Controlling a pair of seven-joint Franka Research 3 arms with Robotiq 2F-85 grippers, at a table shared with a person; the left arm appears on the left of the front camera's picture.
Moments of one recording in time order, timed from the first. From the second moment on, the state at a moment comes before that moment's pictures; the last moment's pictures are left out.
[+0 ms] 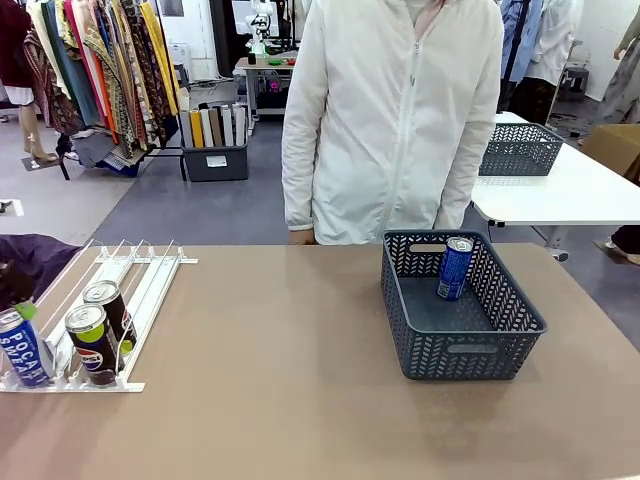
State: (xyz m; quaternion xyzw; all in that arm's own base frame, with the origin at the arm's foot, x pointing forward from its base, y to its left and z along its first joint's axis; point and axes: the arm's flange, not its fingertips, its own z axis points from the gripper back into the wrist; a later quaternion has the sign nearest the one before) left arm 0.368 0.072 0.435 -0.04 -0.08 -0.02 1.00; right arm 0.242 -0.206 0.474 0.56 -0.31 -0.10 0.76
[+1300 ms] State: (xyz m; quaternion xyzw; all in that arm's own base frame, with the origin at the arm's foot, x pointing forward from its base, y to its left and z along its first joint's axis) left arm 0.376 0.061 0.406 -0.04 -0.03 -0.04 1.00; right arm 0.242 -0.206 0.474 0.56 -0.31 -0.10 0.76
